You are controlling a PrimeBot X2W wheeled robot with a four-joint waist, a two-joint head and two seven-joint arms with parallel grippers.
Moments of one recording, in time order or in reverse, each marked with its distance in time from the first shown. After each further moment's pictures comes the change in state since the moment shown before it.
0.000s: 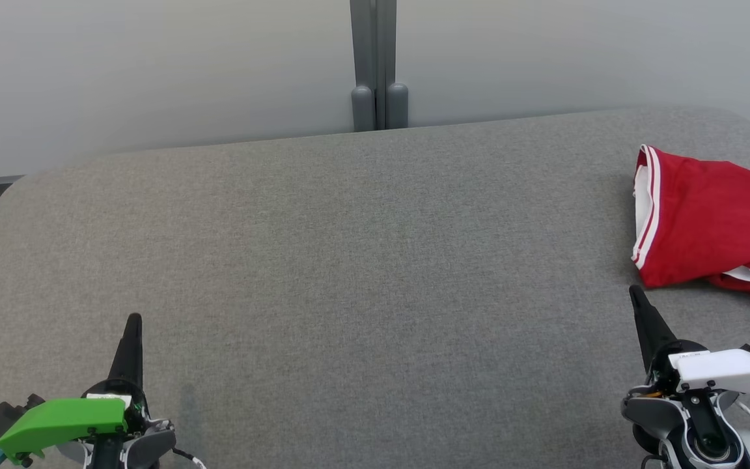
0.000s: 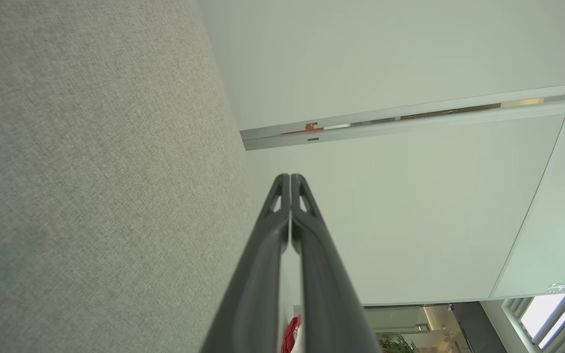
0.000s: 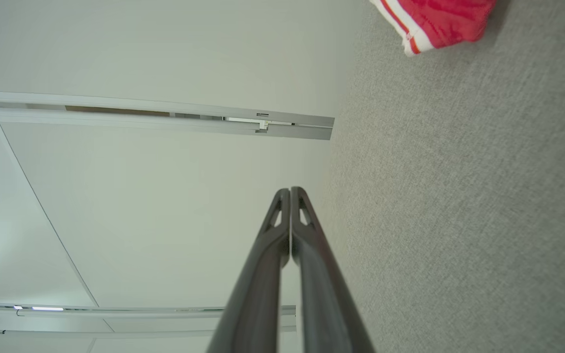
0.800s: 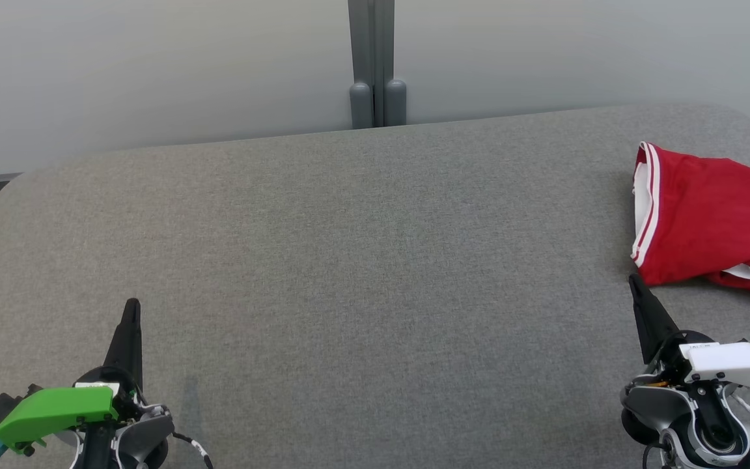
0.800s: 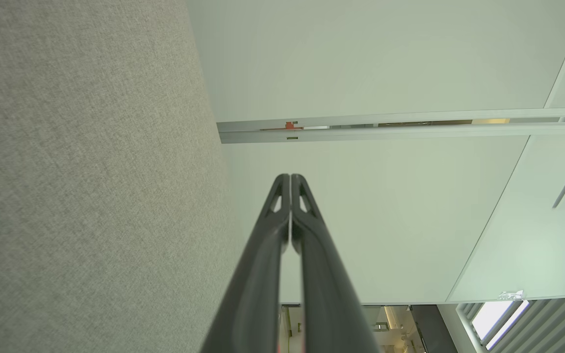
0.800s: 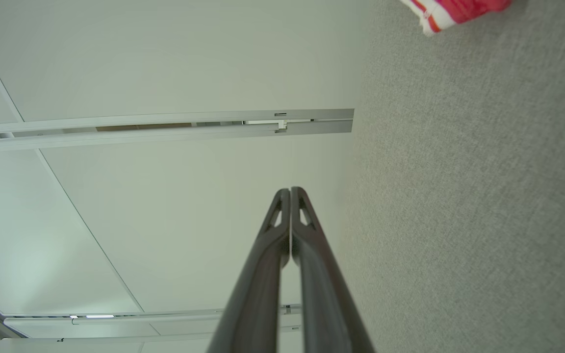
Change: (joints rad) left arm -0.031 0.000 0.007 0.000 -0.121 -0.001 0.030; right arm -0.018 -0.001 -0.004 -0.009 0.136 0.000 0.030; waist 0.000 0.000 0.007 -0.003
